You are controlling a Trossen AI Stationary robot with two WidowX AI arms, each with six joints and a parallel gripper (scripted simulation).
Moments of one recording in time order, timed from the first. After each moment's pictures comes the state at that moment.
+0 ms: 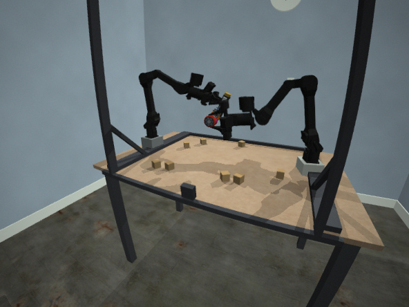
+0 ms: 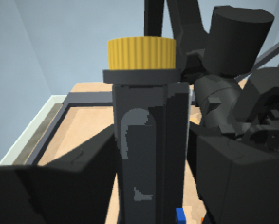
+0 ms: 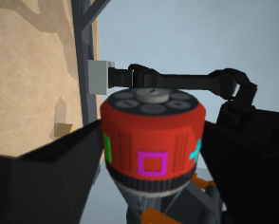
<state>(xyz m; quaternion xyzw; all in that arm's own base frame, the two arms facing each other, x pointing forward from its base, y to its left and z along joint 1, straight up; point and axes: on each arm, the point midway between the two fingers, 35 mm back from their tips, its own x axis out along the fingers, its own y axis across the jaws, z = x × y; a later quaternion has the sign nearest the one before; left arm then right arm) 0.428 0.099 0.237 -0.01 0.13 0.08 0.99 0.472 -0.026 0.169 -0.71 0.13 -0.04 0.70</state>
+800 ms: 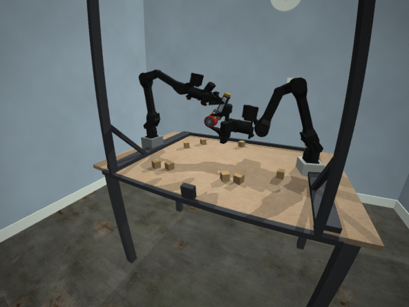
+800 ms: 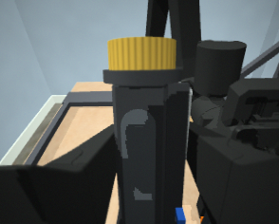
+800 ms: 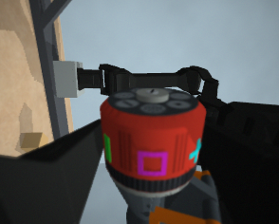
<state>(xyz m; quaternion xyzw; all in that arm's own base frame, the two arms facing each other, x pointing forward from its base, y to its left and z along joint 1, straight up) 0.429 0.099 0.236 -0.01 0.13 0.08 0.99 0.471 -0.026 0.161 -0.72 0.05 -0.11 0.69</state>
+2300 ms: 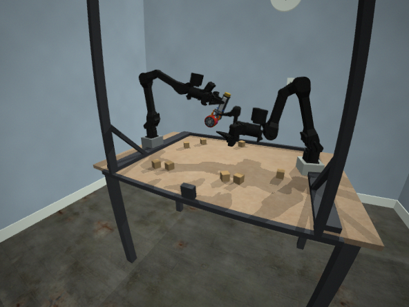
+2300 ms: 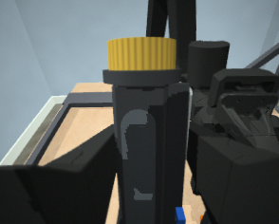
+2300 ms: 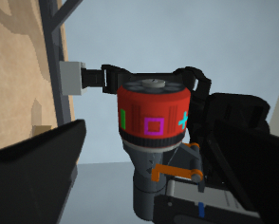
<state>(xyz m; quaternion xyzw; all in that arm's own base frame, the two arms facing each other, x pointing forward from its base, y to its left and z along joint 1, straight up) 0.429 0.099 0.237 -0.01 0.13 0.08 0.99 0.431 -0.015 0.153 -0.72 0.04 -0.11 0.69</state>
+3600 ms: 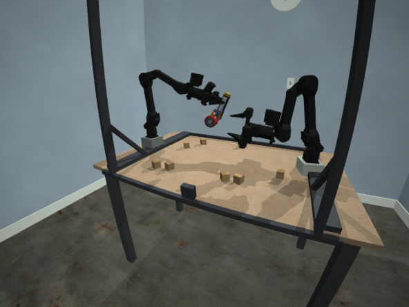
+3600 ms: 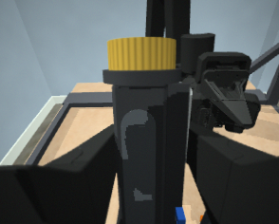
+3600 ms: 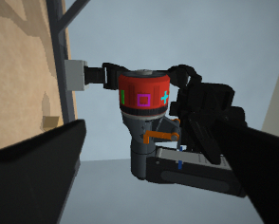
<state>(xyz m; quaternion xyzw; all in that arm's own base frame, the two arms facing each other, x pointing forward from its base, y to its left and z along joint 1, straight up) 0.429 0.099 0.237 -0.01 0.13 0.08 0.99 0.376 -0.002 0.151 -0.72 0.04 -0.12 0.69</state>
